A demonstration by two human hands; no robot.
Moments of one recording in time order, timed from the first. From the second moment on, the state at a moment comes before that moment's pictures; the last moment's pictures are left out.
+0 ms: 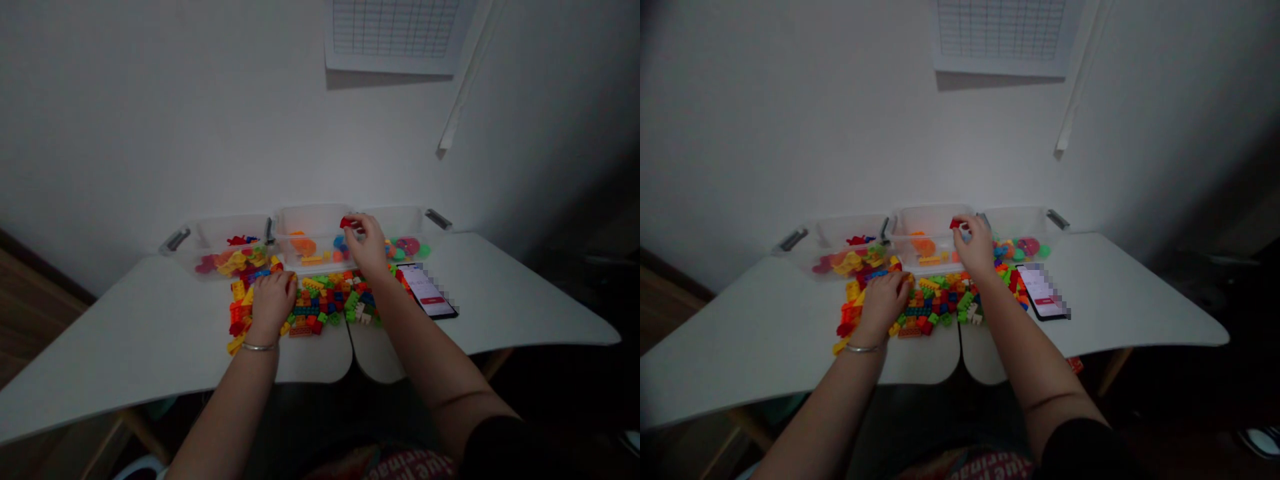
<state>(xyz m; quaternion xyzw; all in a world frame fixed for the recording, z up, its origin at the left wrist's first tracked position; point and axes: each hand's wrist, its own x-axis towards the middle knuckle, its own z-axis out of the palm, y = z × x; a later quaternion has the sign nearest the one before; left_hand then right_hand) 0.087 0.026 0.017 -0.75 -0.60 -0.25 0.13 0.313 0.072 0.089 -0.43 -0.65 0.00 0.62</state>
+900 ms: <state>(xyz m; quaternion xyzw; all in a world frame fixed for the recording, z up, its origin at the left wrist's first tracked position) 0.088 0.024 0.022 -0.77 -0.59 -0.22 0.08 0.327 0.104 0.067 -0.53 -0.75 -0.09 0.39</state>
